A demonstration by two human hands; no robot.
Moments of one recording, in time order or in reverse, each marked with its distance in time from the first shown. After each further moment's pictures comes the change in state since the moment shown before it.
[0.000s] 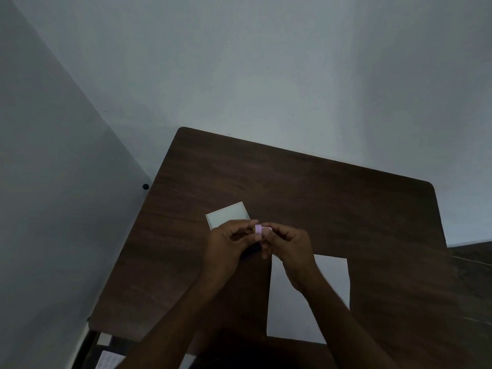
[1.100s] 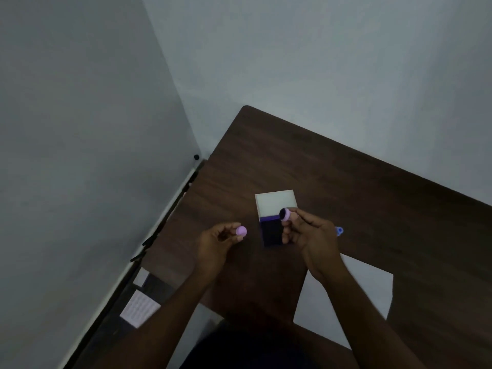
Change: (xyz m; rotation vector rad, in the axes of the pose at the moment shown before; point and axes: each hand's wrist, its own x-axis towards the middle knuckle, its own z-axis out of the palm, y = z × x) left_hand -0.053 -0.086 -0.081 -0.174 0.305 -0.277; right_hand 0.001 -0.015 0.056 0.197 -0.144 0.175
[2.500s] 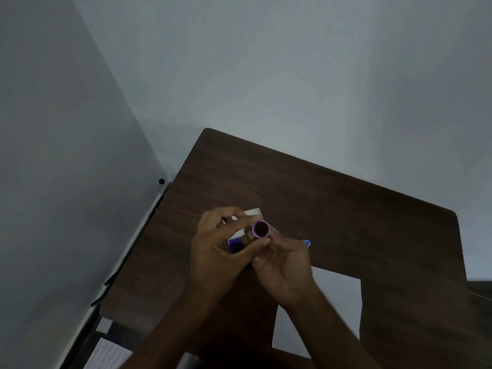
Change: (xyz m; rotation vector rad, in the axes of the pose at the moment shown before) left_hand -0.025 0.123 0.048 0.407 0.021 0.674; right_hand -0.032 -0.039 0.021 0.922 -0.264 0.199
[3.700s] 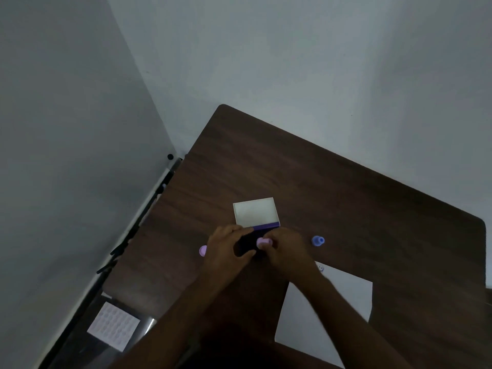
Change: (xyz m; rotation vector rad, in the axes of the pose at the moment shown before) left_hand -0.022 -0.107 0.058 0.202 -0.348 -0.300; right_hand 0.075 -0.015 -0.082 -2.189 0.199 0.042
